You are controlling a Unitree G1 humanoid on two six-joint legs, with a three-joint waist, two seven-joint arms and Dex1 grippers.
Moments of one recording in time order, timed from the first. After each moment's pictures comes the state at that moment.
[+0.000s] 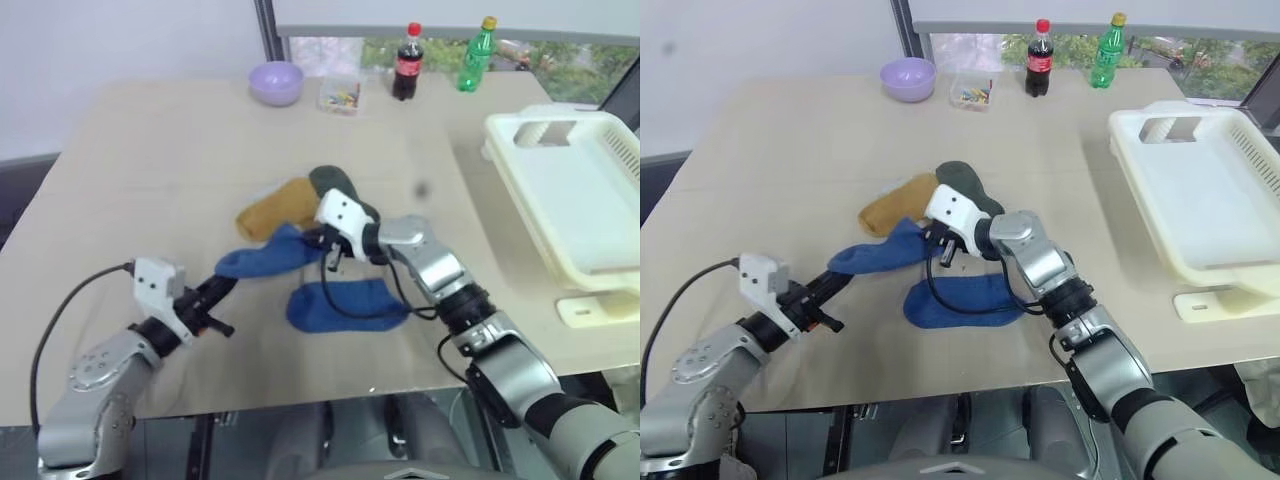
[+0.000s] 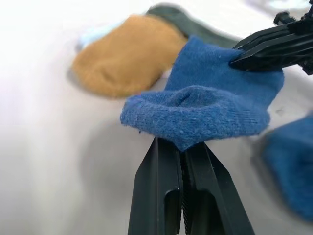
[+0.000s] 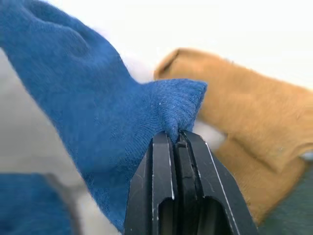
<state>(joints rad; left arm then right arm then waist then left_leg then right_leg) 0.18 0.60 0.42 -0.41 -0.65 0.49 -0.70 -0.76 -0.11 0.32 0.15 0.03 0.45 0.88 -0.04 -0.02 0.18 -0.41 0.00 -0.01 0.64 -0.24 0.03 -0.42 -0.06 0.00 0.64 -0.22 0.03</state>
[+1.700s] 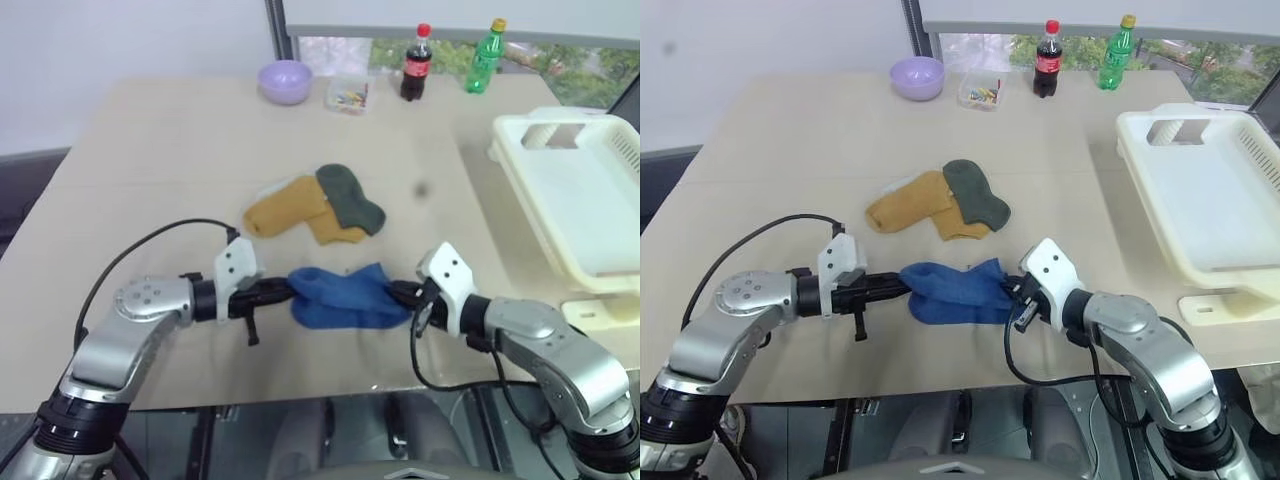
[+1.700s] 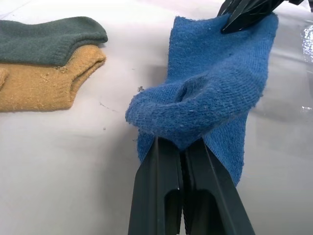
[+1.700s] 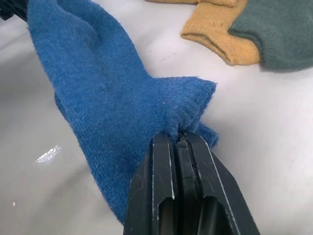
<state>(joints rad) -0.12 0.81 0.02 -0.31 -0.42 0.41 -1.05 -0.16 -0.46 0.19 -0.73 0.36 1.01 0.52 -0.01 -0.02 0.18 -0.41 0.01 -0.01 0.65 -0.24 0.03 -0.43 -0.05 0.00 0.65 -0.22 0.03</state>
